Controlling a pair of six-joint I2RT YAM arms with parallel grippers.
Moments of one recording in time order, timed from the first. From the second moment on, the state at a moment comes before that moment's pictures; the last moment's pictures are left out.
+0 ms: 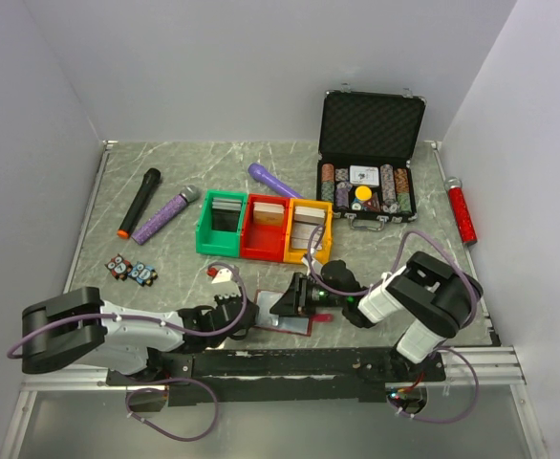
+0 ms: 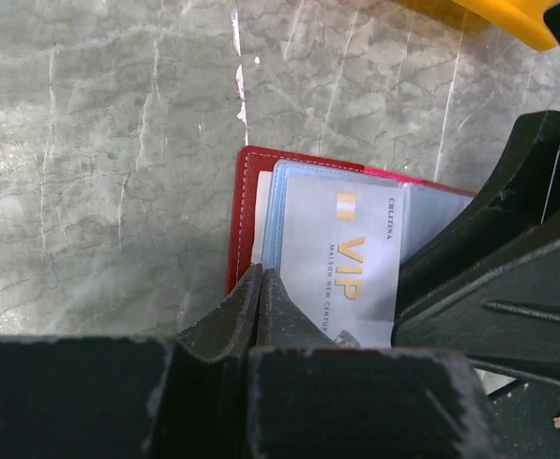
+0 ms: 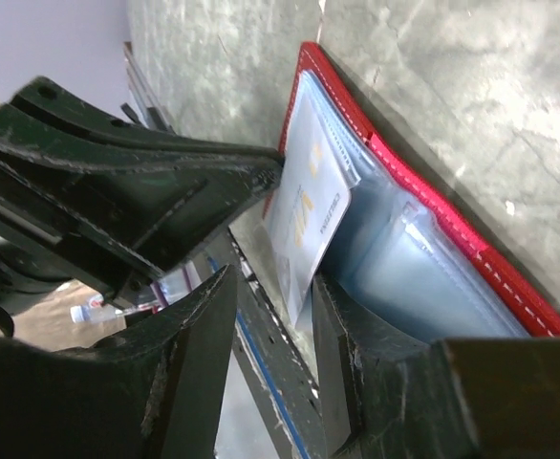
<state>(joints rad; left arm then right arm) -1.25 1.25 0.28 0.26 -0.60 -1.15 0.80 1.60 0.26 0.86 -0.52 1.10</state>
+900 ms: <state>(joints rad) -1.27 1.32 0.33 0.25 -0.61 -1.12 0.79 1.68 0.26 1.03 -0.55 1.15</state>
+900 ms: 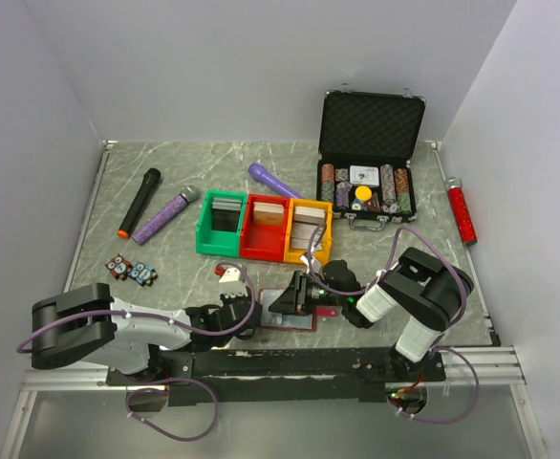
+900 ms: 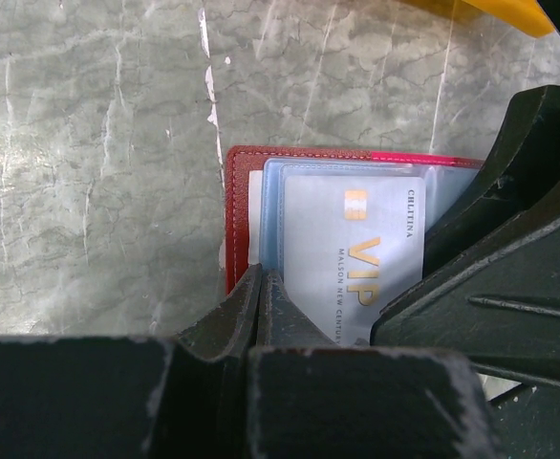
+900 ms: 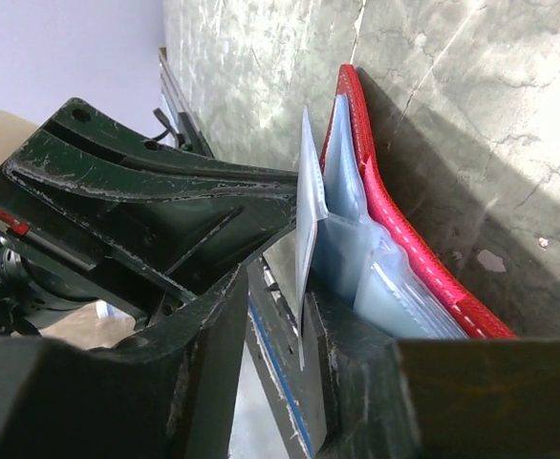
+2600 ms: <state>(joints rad) -1.26 1.13 0.25 0.22 -0.56 -1.06 0.76 1.63 0.20 1.03 -0.59 1.16</state>
